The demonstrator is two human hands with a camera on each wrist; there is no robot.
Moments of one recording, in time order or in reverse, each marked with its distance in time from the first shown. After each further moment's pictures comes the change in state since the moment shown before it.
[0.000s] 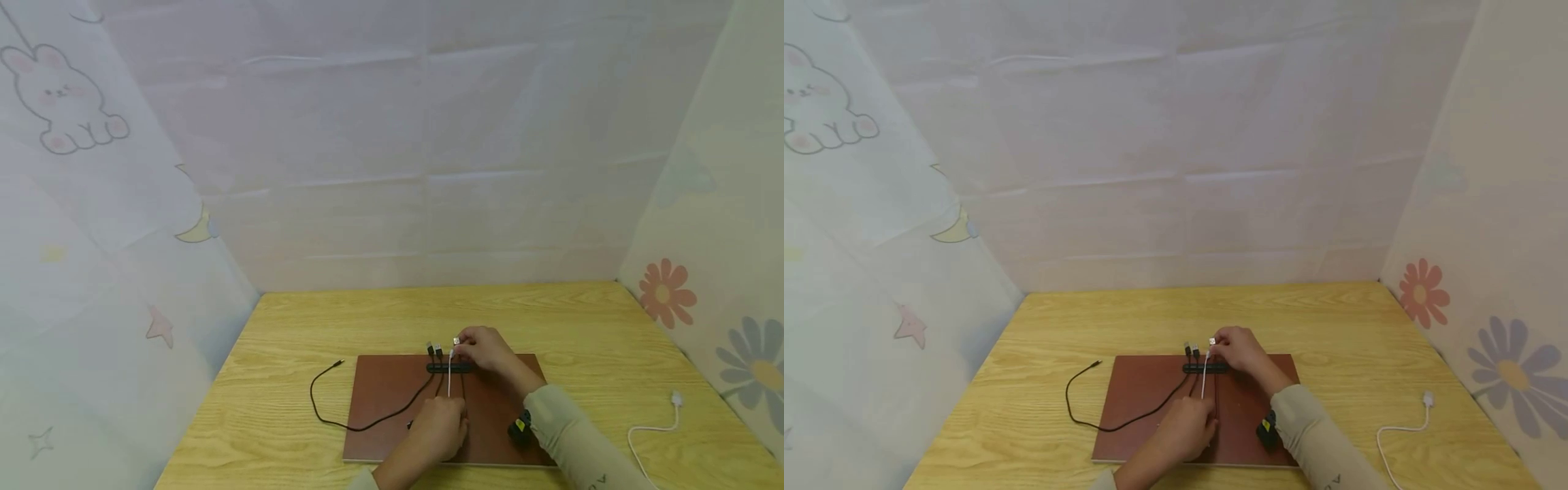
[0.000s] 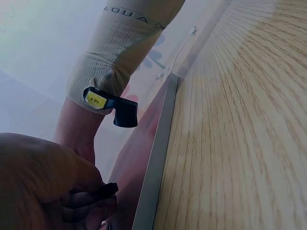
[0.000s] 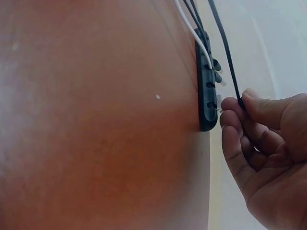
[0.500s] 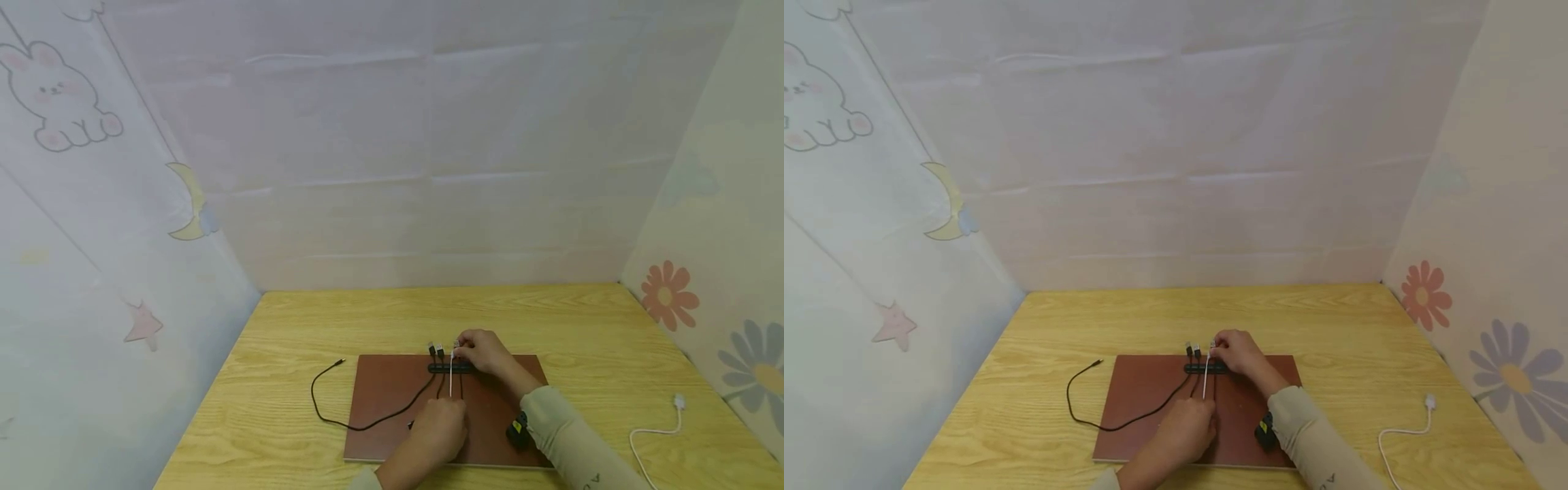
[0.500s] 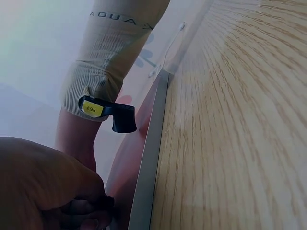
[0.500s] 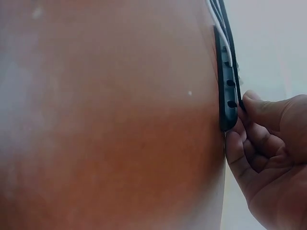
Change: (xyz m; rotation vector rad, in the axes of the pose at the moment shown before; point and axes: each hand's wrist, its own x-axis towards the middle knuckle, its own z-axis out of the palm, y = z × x) left_hand -0.001 0.006 -0.001 0.207 0.007 -0.015; right_hand 0.004 0.008 0.009 -0.081 0.014 -0.019
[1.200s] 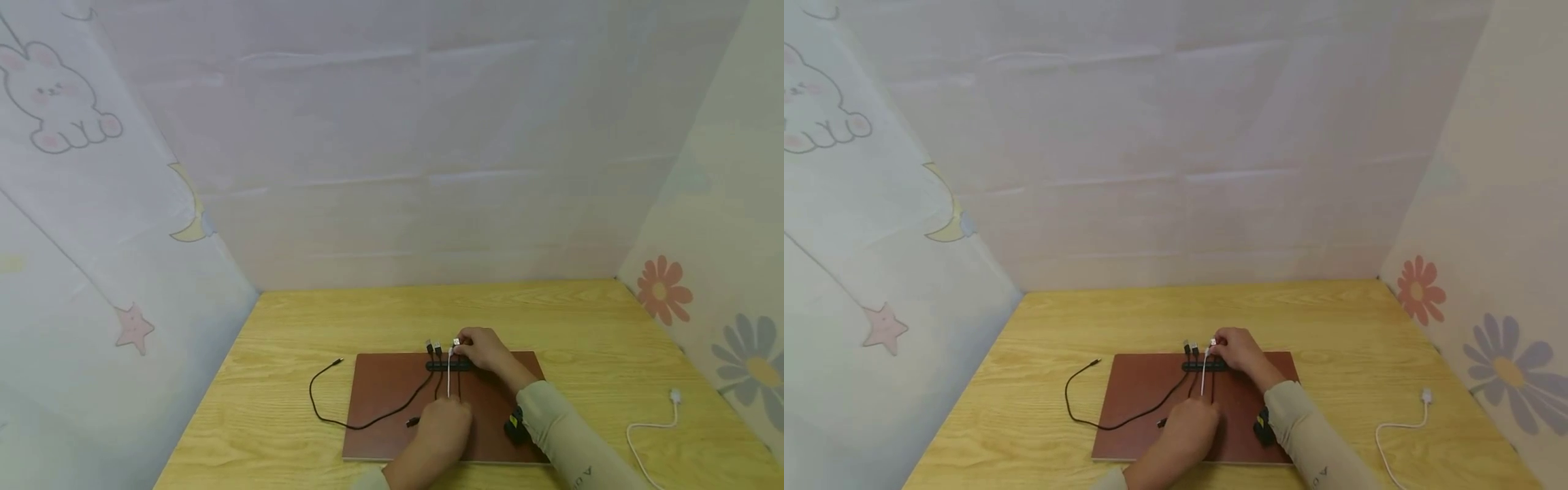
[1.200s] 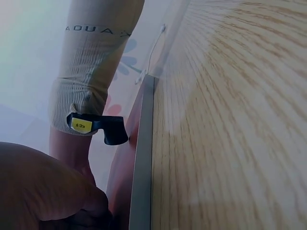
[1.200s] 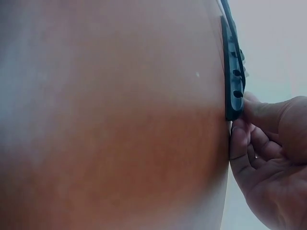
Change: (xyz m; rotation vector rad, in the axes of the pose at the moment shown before) left_hand -0.005 0.014 -0.001 0.258 0.059 0.006; right_hand 0.001 -0.004 0.001 -0.071 -0.001 -0.004
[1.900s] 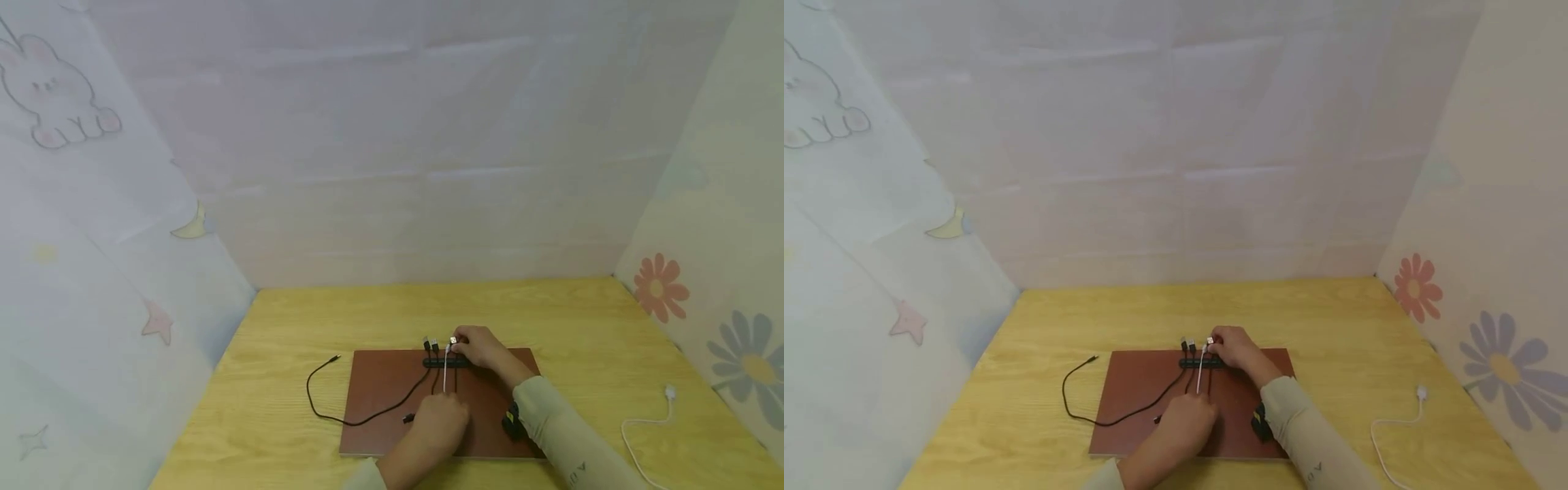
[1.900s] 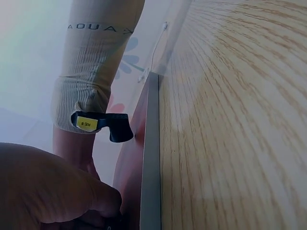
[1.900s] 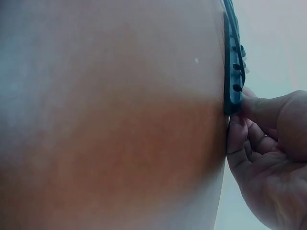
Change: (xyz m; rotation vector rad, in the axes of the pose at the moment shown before) left_hand -0.001 -0.007 -0.003 0.091 -0.093 0.116; right_hand 0.001 -0.002 0.001 -0.013 -0.084 0.005
